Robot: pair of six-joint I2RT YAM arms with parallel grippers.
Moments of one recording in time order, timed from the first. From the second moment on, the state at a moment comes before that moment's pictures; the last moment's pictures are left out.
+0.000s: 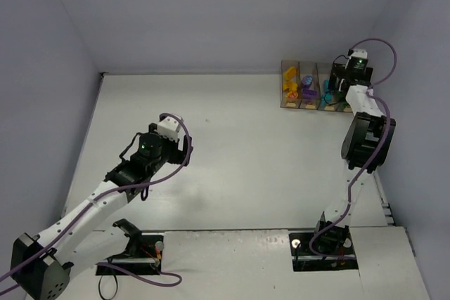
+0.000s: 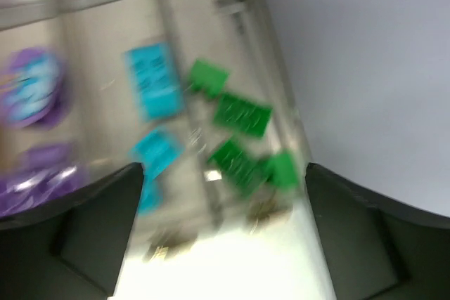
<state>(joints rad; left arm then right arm) -0.56 0.92 0.67 -0.18 -0.13 -0.08 -0.25 2.17 1.76 -0.17 0.16 -0.08</state>
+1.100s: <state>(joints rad) -0.56 0.79 0.99 -0.75 -0.36 -0.40 -0.04 0.56 0.91 -0.47 -0.09 0.28</state>
